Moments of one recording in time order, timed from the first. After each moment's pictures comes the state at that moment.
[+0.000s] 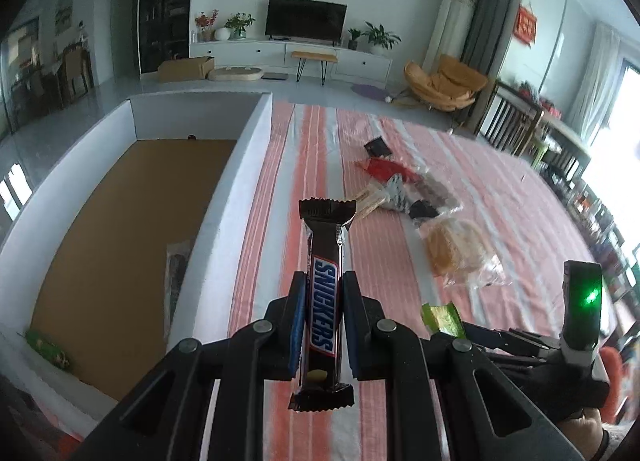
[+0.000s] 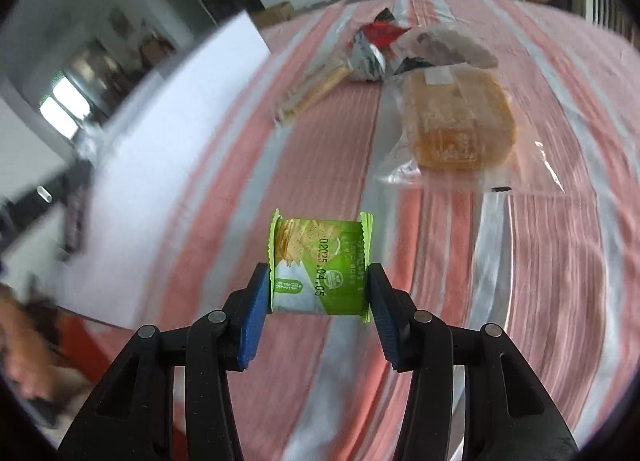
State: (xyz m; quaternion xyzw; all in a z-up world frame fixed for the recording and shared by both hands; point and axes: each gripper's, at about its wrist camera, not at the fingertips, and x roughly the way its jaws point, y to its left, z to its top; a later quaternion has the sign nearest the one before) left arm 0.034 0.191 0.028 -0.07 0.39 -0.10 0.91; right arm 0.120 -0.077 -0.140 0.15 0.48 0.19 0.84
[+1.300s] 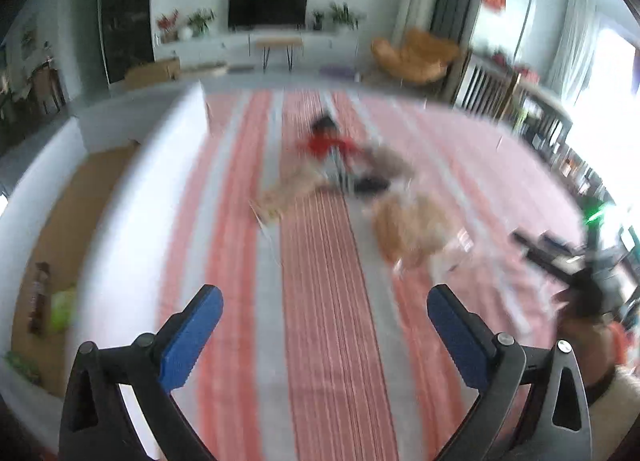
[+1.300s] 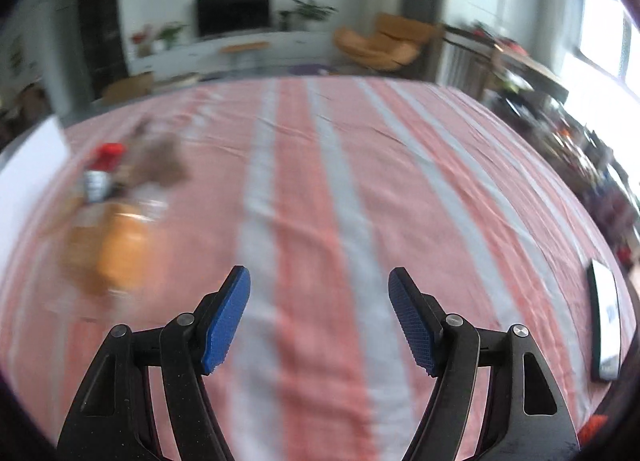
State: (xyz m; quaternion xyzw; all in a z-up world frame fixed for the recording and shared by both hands) left arm 0.069 0.094 -0.010 0.00 0.43 -0.13 0.89; right arm 0.132 -0.266 -0.148 0.04 0.39 -0.12 0.91
